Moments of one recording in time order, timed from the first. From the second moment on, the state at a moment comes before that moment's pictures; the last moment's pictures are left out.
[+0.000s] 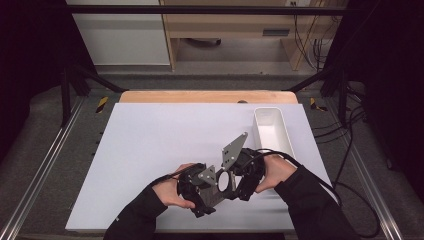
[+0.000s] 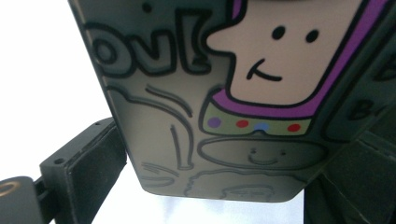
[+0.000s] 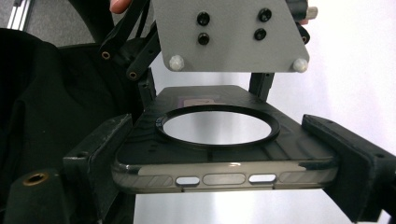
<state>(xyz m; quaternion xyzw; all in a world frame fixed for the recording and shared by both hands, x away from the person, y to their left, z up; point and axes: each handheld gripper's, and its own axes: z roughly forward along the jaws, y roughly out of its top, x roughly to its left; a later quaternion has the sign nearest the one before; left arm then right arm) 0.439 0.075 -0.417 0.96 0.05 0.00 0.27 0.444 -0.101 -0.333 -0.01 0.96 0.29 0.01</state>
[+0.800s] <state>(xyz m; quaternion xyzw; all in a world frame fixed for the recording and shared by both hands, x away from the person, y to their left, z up) 0.436 0.070 -0.423 0.97 0.03 0.00 0.25 0.444 -0.095 -0.337 -0.01 0.96 0.27 0.00</state>
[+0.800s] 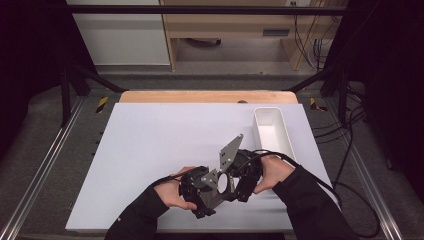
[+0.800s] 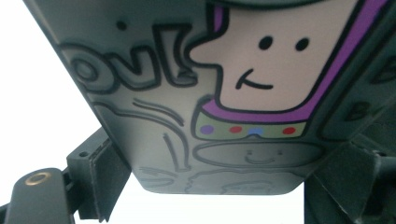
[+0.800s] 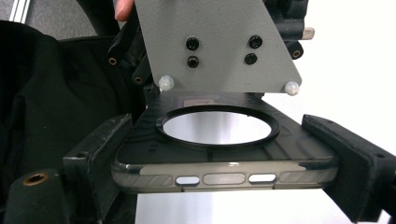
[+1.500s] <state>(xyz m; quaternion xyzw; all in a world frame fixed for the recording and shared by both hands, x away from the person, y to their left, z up) 0.436 0.077 -0.420 0.96 0.04 0.02 0.27 0.439 -0.099 -0.334 -0.01 0.95 0.31 0.03</state>
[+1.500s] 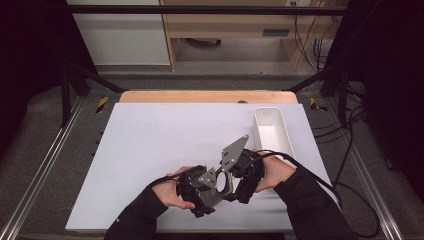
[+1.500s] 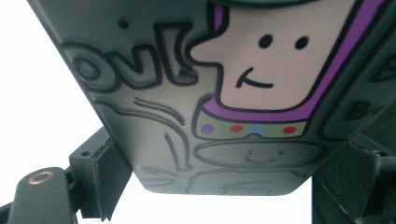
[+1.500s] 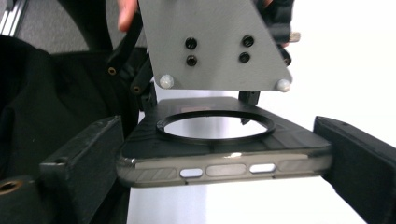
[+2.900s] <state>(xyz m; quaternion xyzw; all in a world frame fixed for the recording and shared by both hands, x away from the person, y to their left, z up) 0.431 0.118 -0.426 0.92 0.09 0.03 0.39 0.439 -0.151 -0.351 0.07 0.85 0.52 0.02</state>
